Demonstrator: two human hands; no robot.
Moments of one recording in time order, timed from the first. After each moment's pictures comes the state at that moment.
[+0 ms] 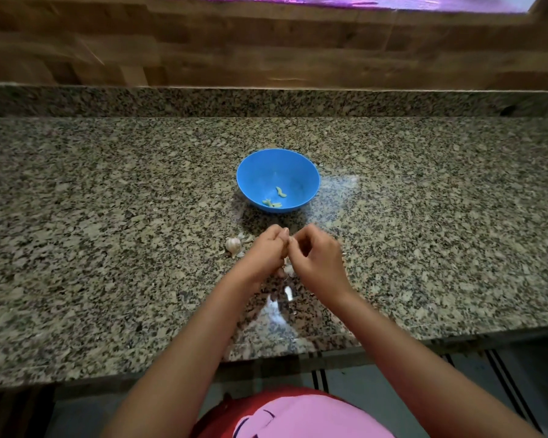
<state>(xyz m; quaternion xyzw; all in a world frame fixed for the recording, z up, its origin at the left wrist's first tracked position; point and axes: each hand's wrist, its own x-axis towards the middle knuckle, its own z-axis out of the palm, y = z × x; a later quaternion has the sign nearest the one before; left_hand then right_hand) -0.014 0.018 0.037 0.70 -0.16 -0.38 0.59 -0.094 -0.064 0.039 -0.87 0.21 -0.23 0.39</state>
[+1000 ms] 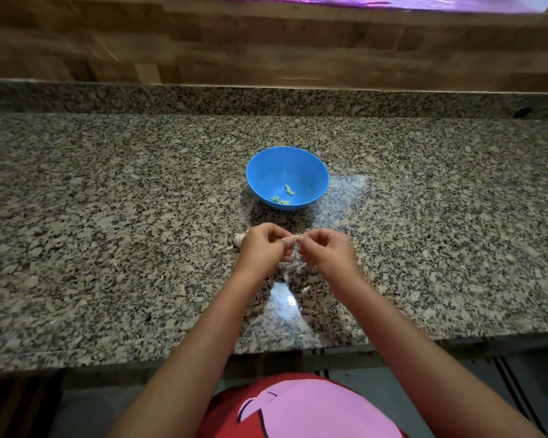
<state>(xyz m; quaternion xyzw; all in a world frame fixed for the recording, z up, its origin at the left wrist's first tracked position) -0.019 0.033 0.042 0.74 -0.13 -0.27 0.60 -0.094 -0.069 0.046 -0.71 0.31 -0.11 0.63</state>
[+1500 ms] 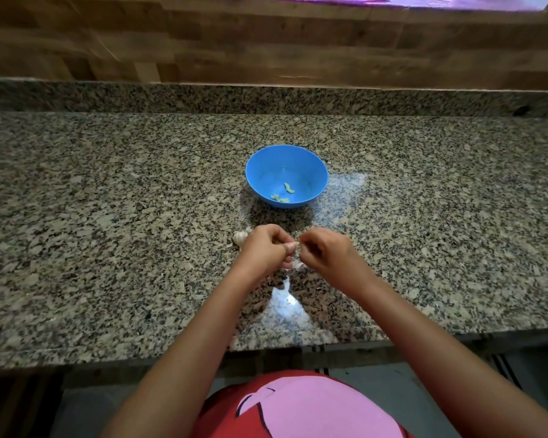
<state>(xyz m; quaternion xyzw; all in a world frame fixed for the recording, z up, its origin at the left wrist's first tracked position) -0.020 0.032 0.046 0.76 -0.12 -0.32 0.55 -0.107 -0.086 0.046 -0.95 0.03 -0.14 0.29</state>
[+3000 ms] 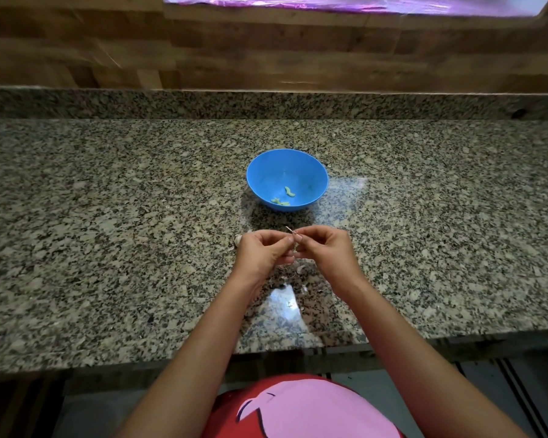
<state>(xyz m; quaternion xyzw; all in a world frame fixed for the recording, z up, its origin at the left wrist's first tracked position) -0.023 0.039 0.042 0.64 -0.06 -0.31 0.70 -0.095 -0.067 0.053 -0.68 0.27 -0.13 0.67</state>
